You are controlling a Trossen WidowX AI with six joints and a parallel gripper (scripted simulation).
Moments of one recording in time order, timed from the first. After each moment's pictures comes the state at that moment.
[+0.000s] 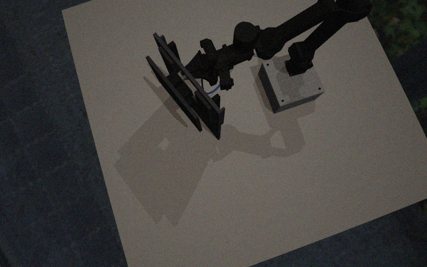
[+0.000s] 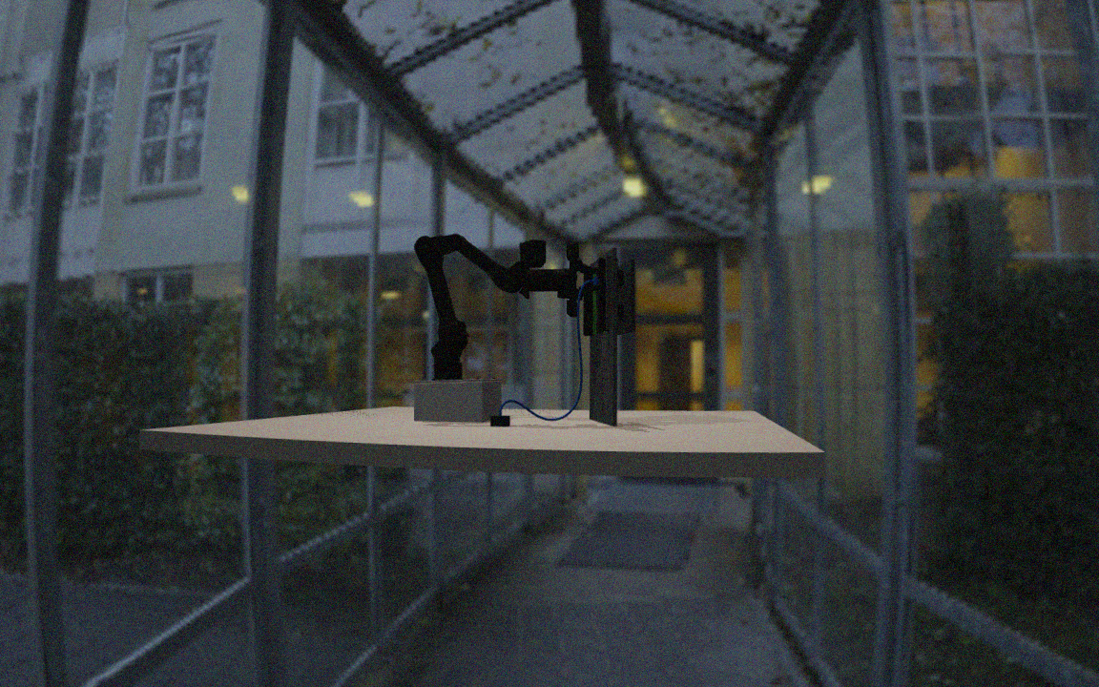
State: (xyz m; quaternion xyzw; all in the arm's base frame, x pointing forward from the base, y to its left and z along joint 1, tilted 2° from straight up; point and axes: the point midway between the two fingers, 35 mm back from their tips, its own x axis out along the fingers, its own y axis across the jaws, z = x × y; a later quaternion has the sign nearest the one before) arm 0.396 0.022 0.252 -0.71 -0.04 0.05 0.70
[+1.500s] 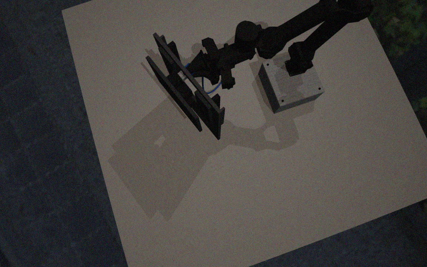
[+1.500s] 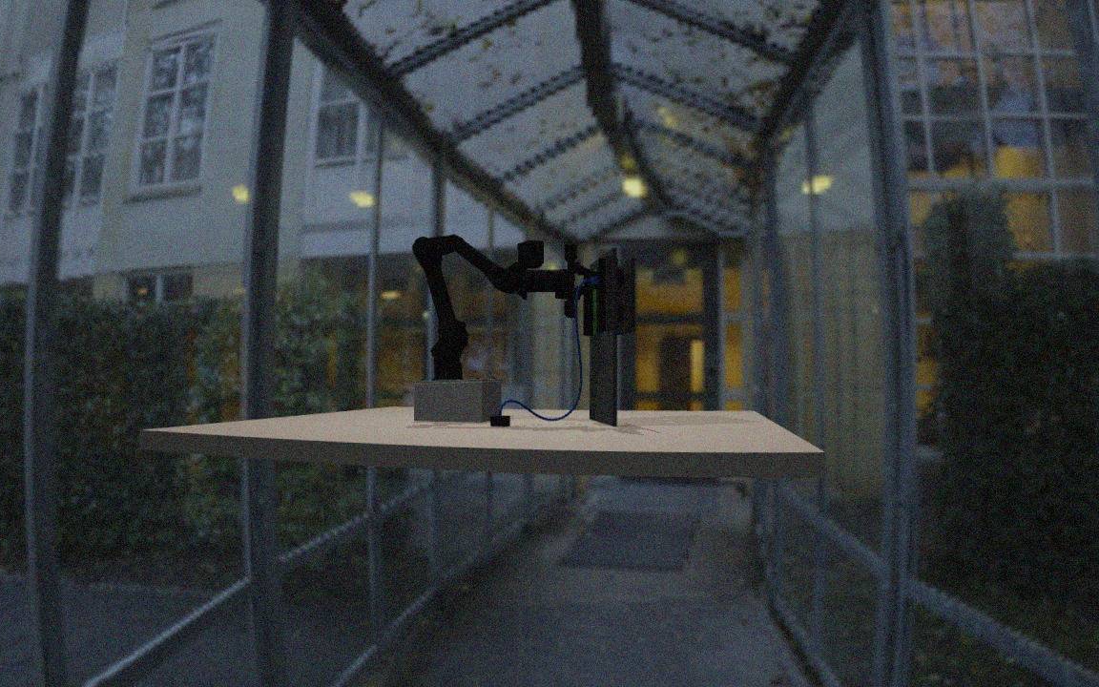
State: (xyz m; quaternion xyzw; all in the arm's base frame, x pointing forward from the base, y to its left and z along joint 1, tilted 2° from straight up) arm 0.391 0.020 0.250 -0.71 -0.04 0.05 0.70
